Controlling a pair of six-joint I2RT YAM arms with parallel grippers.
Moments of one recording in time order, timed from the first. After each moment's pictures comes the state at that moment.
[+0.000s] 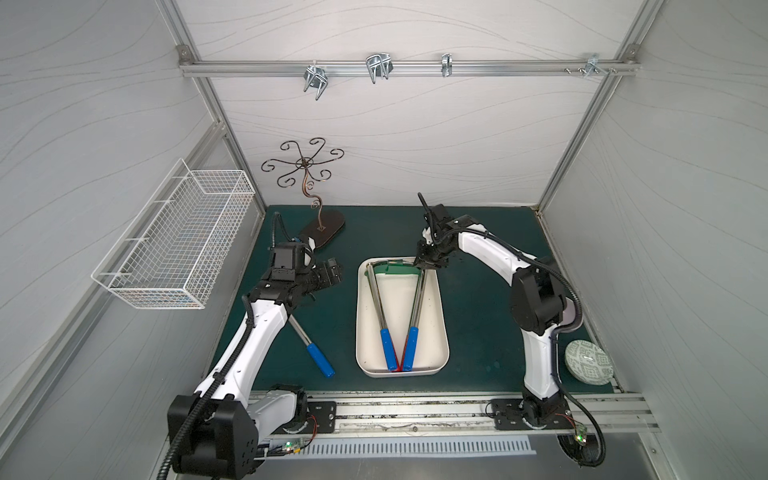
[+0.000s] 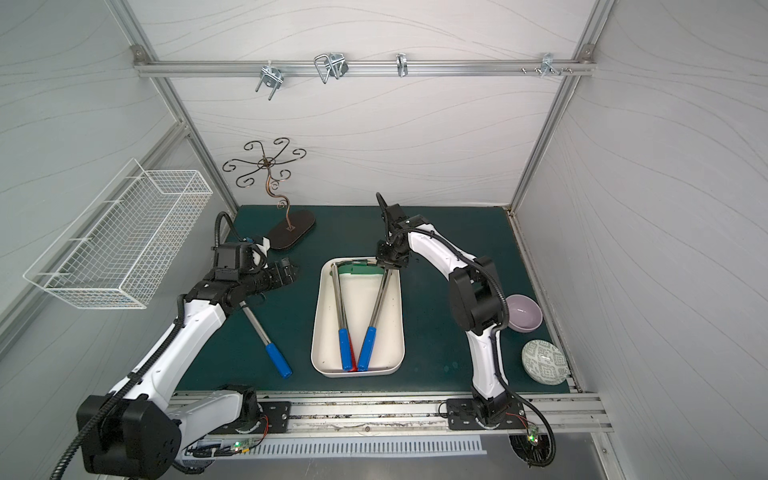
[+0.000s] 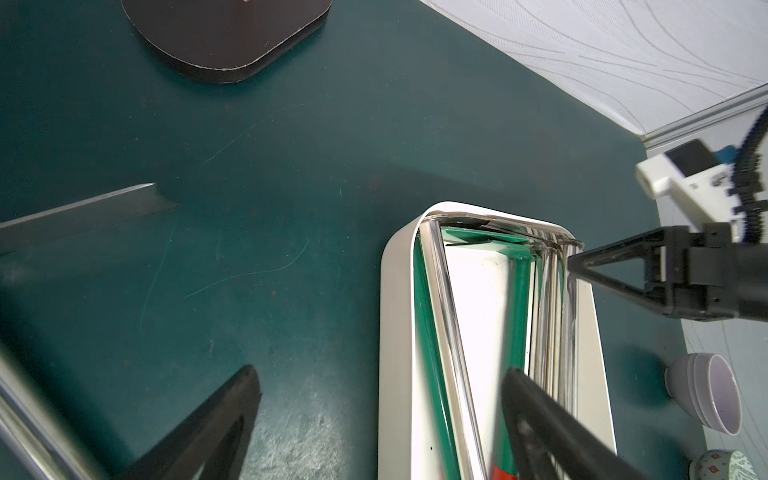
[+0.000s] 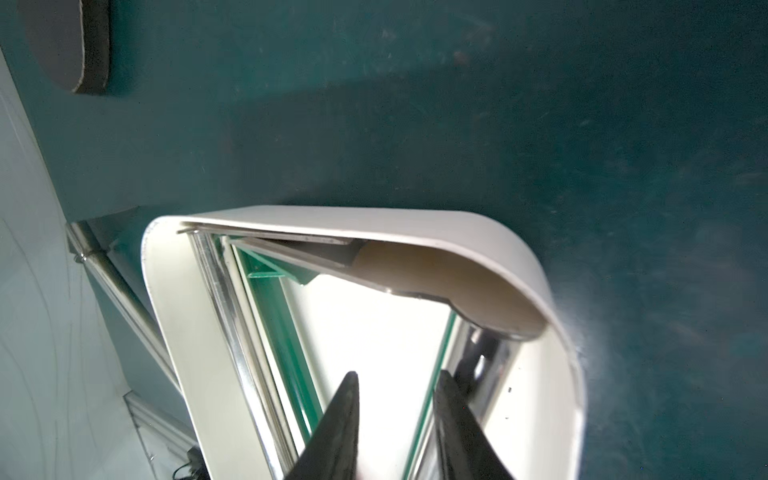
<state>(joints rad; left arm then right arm) -0.06 1.12 0.90 -0.55 0.24 -0.40 0.55 2.05 1.81 -0.93 -0.29 0.58</state>
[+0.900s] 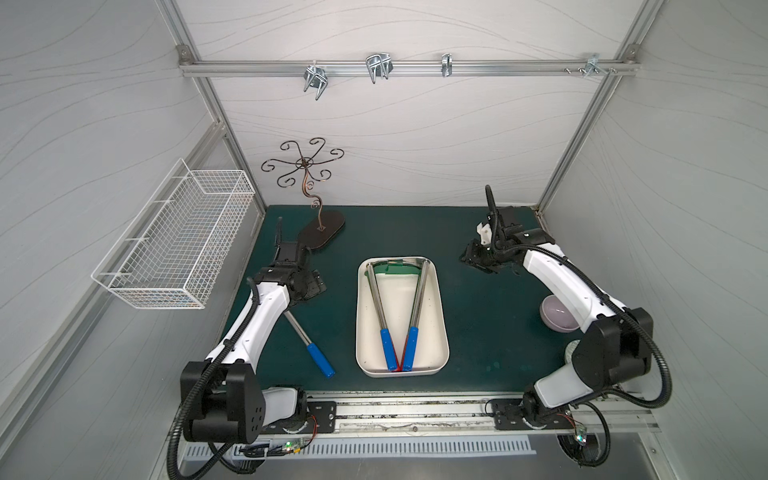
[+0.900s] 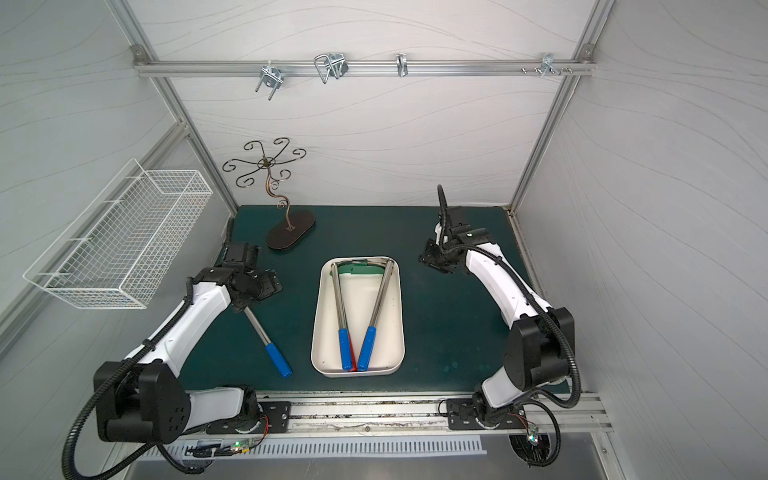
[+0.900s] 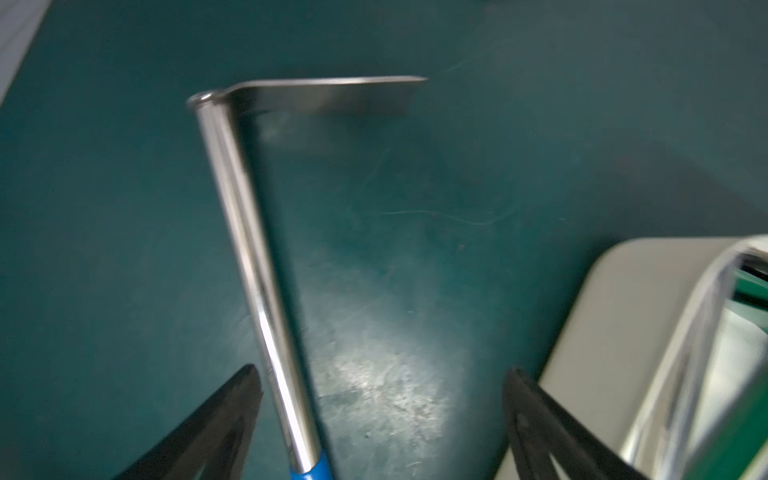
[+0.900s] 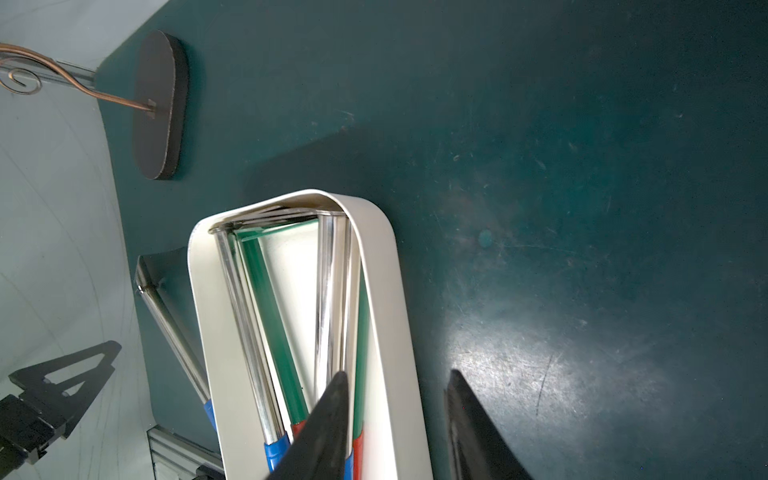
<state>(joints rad) 0.01 1.29 0.97 -0.89 -0.14 -0.58 0.33 1.53 1.34 -0.83 -0.30 0.53</state>
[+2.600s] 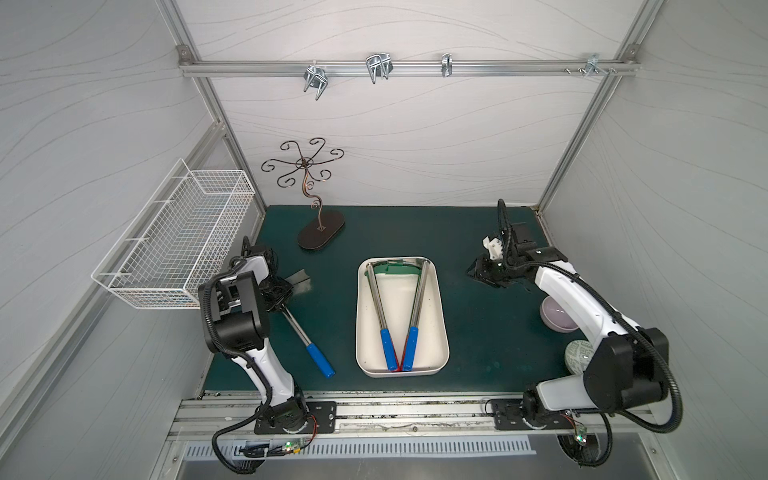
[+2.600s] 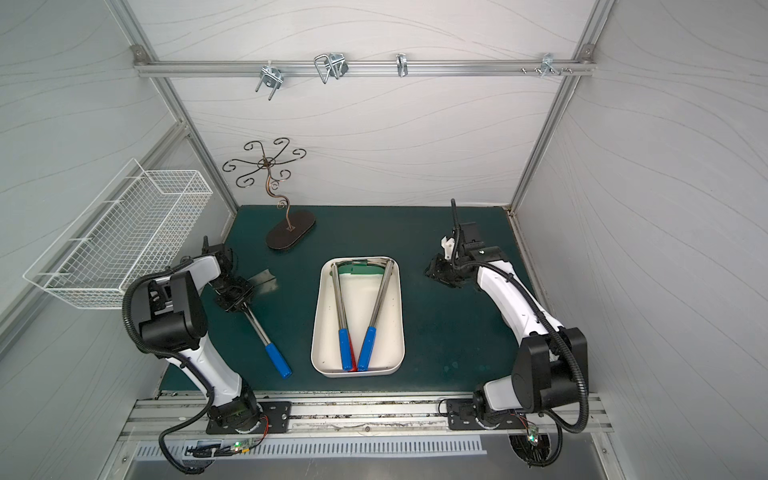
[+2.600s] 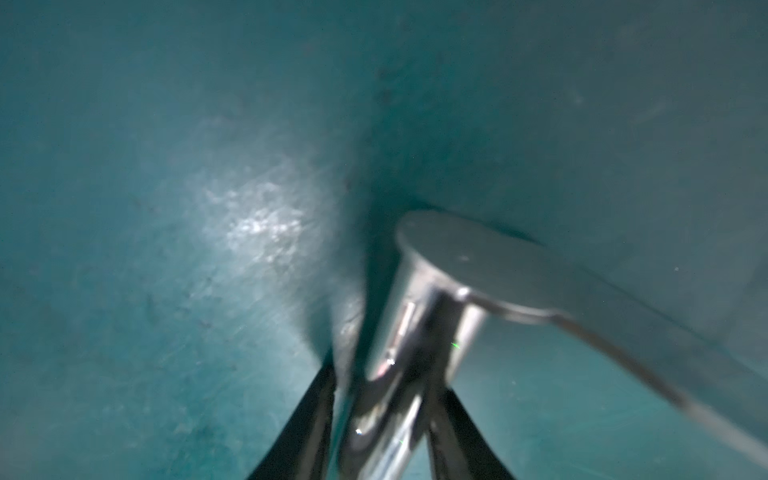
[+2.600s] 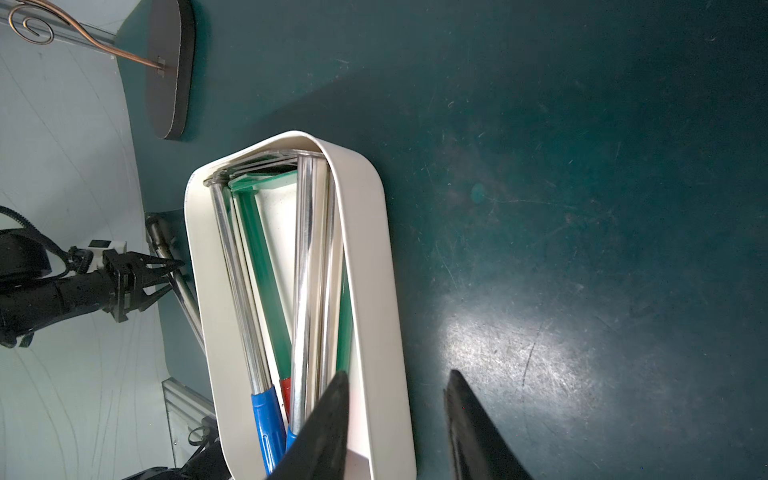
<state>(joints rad) 0.35 1.84 1.16 -0.84 -0.02 -0.68 0.25 1.41 1.14 -0.77 -0.42 0.45</state>
